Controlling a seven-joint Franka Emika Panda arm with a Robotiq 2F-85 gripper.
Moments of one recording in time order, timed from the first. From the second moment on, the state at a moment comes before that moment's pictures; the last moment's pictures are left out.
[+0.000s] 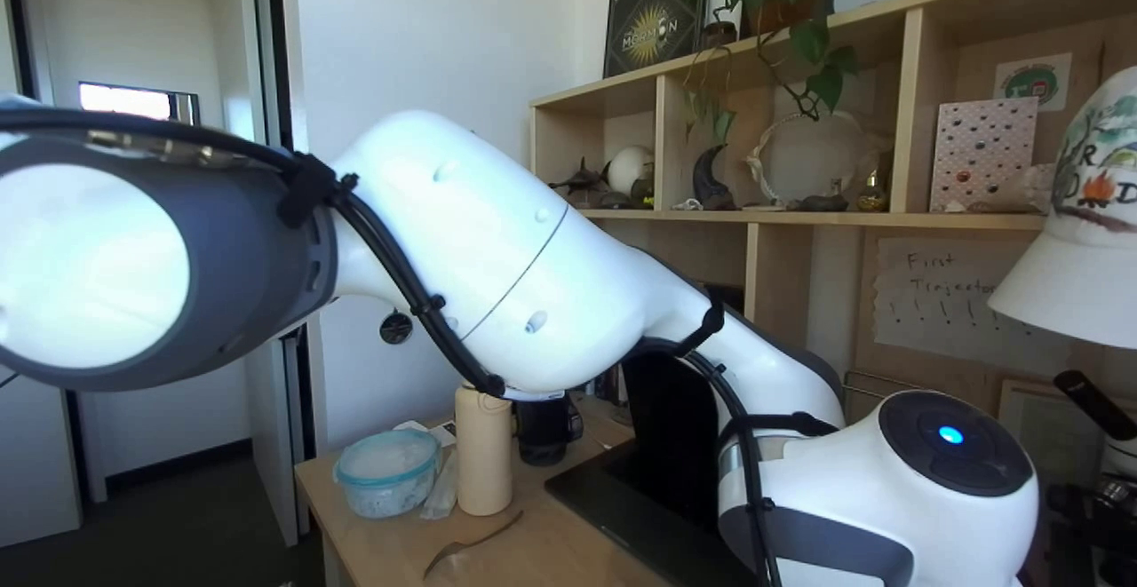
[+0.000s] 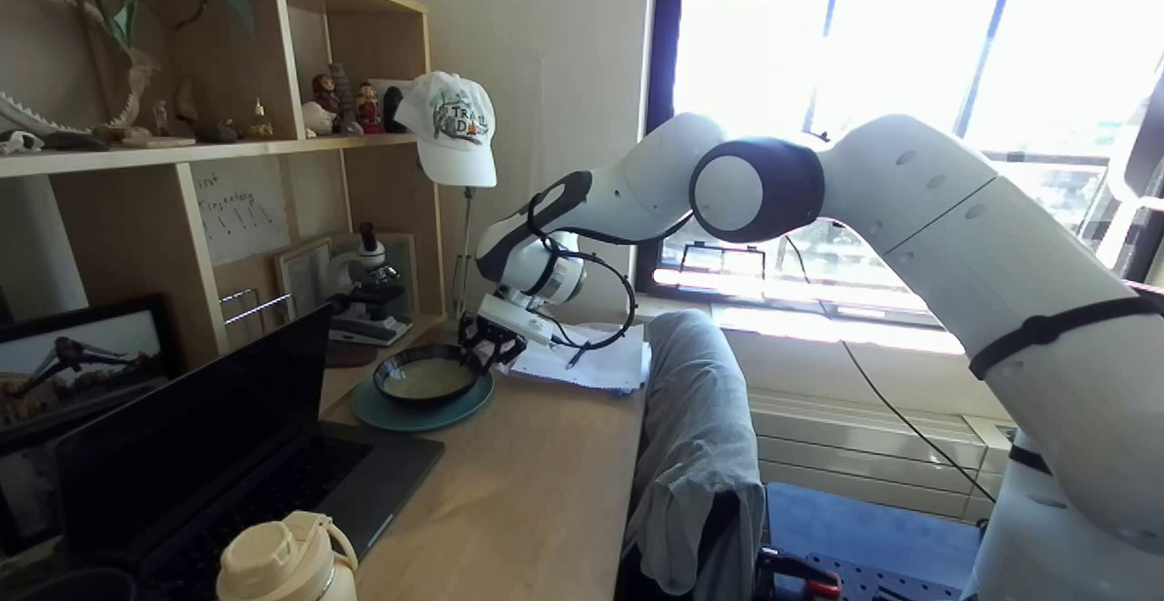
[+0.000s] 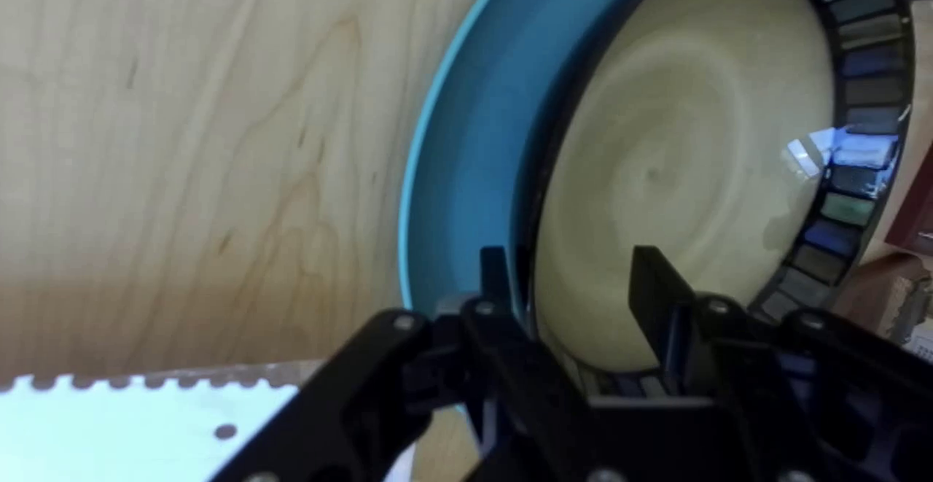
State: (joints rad) arm -0.46 0.88 -0.03 -1.39 0.68 2.57 0.17
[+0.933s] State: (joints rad) arm -0.32 0.47 -0.10 -1.72 0.53 2.64 0.16
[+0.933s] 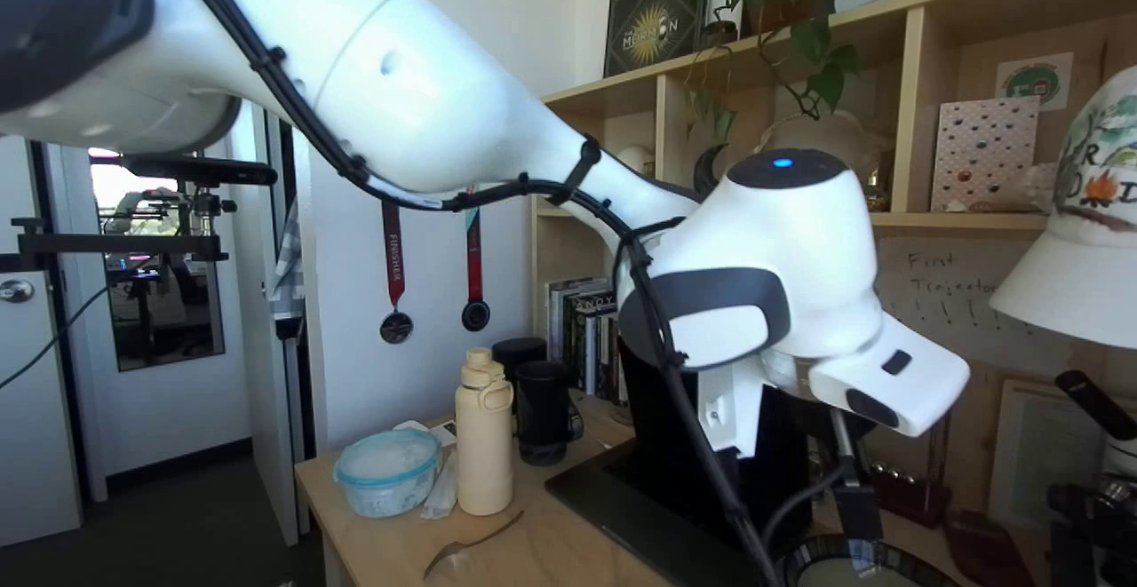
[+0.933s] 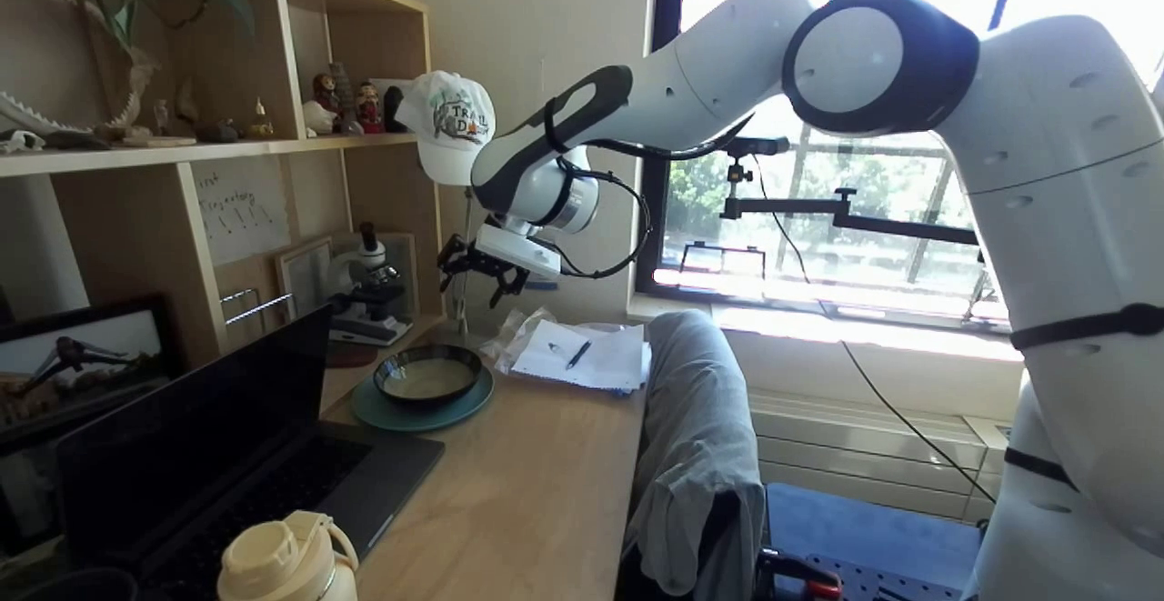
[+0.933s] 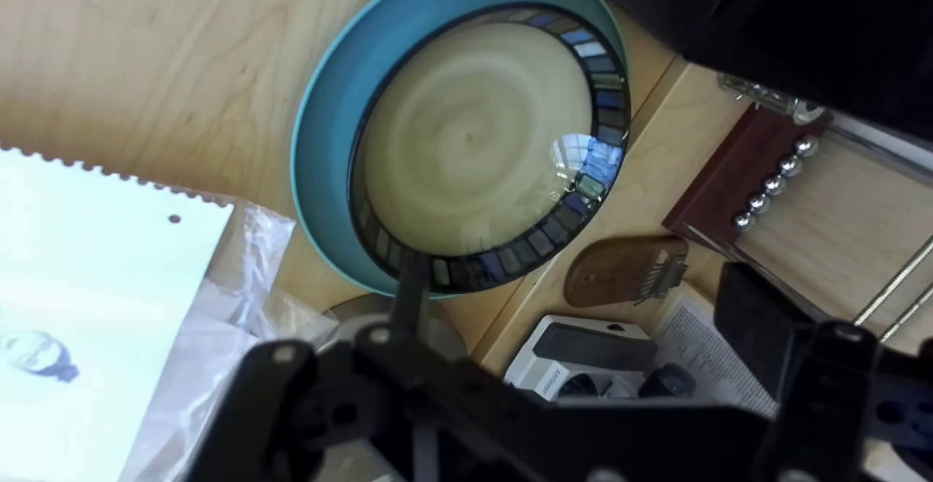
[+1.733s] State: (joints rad) arm -0.13 0.12 -0.20 -2.19 -0.05 2.78 0.25
